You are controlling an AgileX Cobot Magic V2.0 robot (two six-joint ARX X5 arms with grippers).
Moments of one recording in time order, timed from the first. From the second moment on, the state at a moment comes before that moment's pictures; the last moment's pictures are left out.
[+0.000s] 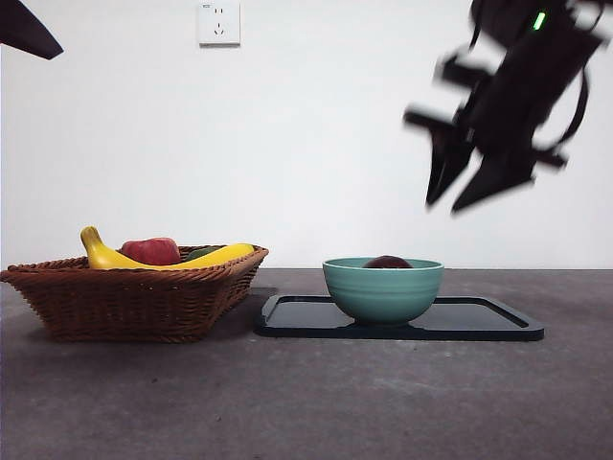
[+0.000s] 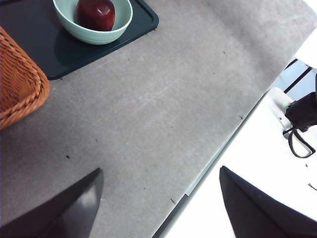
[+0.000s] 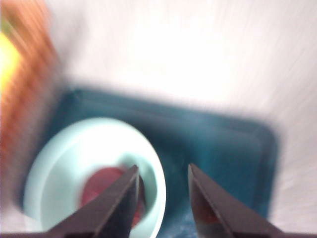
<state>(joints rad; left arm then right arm) -0.57 0.80 0.90 -0.84 0.43 -0.04 0.29 1.55 1.14 -0.29 -0.16 0.23</state>
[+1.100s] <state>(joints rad) -0.57 0.80 0.90 -0.79 0.43 -0.04 0.37 0.81 0.81 -0.76 -0.37 0.10</state>
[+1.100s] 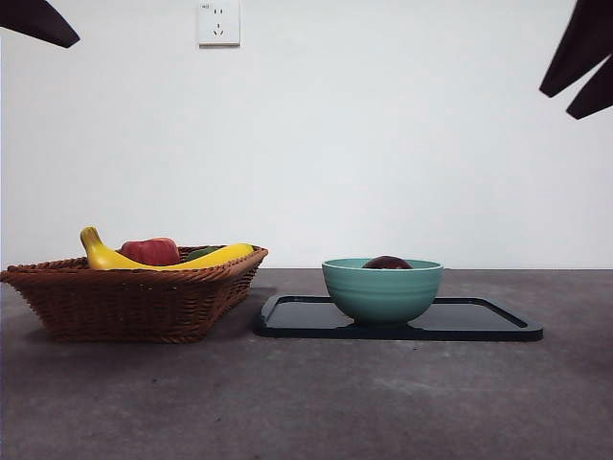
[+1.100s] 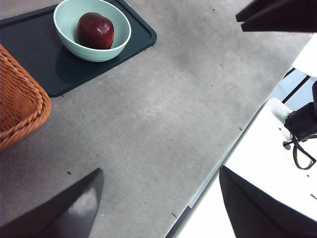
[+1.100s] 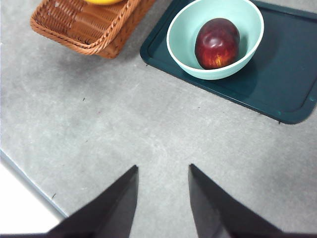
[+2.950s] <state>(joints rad) -0.60 1.70 1.54 -0.56 0.28 -0.02 0.37 0.76 0.80 -0.77 -0.37 0.10</state>
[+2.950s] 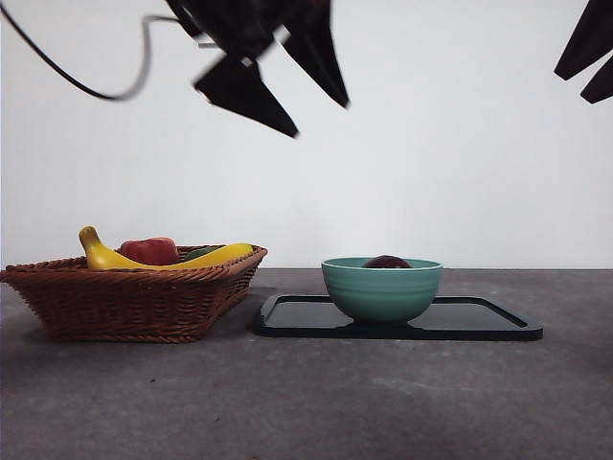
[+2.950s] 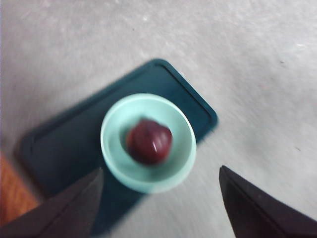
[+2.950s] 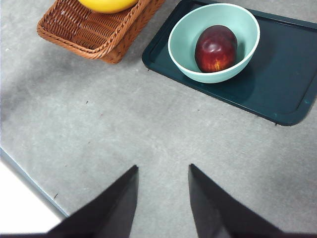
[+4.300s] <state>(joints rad) -0.68 2.07 1.57 -0.32 0.28 0.17 0.37 0.76 0.80 -0.83 -0.37 0.10</state>
